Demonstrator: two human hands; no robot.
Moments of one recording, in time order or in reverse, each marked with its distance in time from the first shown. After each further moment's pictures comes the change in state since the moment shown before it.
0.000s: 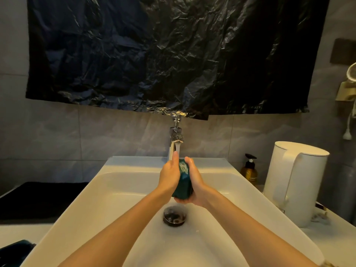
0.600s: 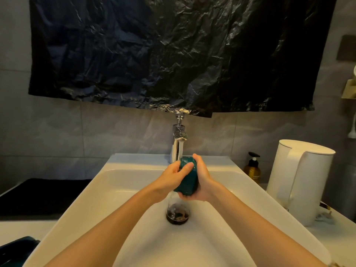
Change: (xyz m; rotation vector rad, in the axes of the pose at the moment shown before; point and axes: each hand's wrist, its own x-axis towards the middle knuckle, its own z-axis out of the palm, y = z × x) left_hand 0.001 -0.008 -0.021 0.045 -0.375 0.059; right_hand -0.004 -0.009 -0.008 0.087 0.005 0.077
